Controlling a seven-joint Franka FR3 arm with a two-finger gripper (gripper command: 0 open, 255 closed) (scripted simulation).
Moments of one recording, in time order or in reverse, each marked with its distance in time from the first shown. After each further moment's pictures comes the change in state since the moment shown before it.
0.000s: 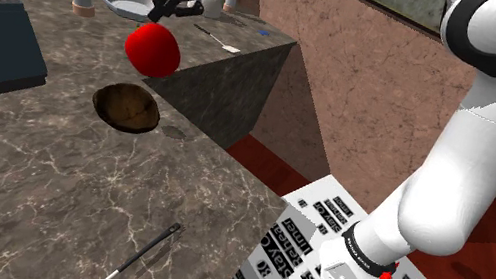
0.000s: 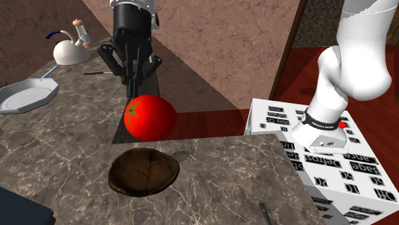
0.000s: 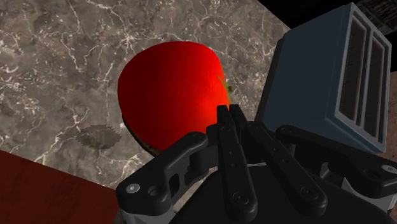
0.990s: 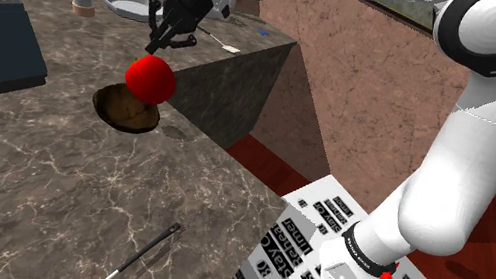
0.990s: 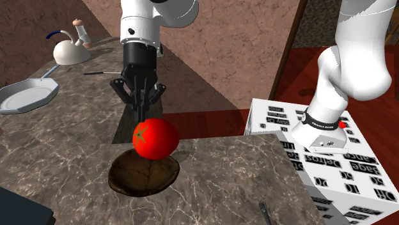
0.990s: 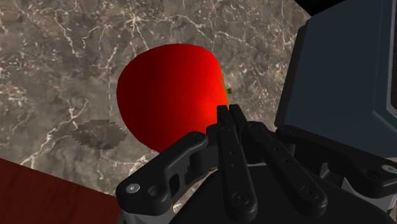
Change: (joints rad) arm 0.006 0.030 0.005 -0.128 0.031 0.126 -0.101
